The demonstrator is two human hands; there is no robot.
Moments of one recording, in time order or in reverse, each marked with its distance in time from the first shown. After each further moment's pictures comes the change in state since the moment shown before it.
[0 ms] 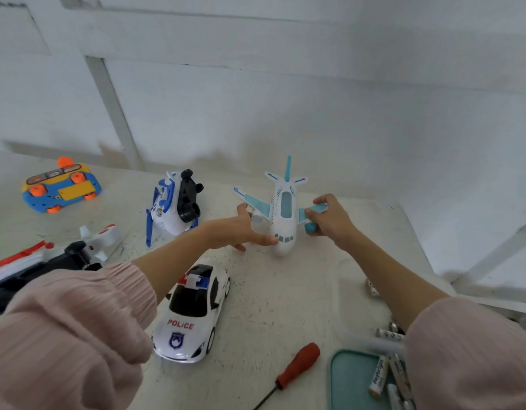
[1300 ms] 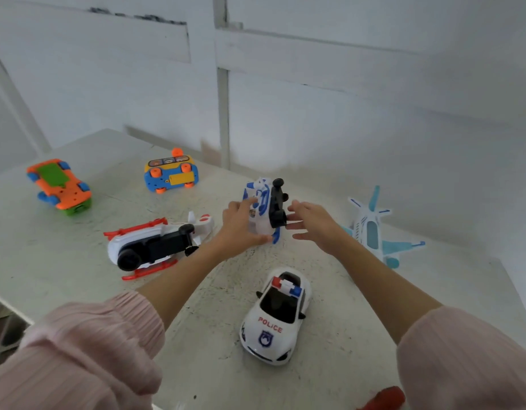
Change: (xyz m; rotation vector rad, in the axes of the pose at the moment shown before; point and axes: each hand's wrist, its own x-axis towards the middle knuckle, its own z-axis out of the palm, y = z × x) left_hand -0.071 -0.105 -0.072 0.094 0.682 0.112; right_hand -0.038 -0.098 0.157 -0.001 -0.438 -0.090
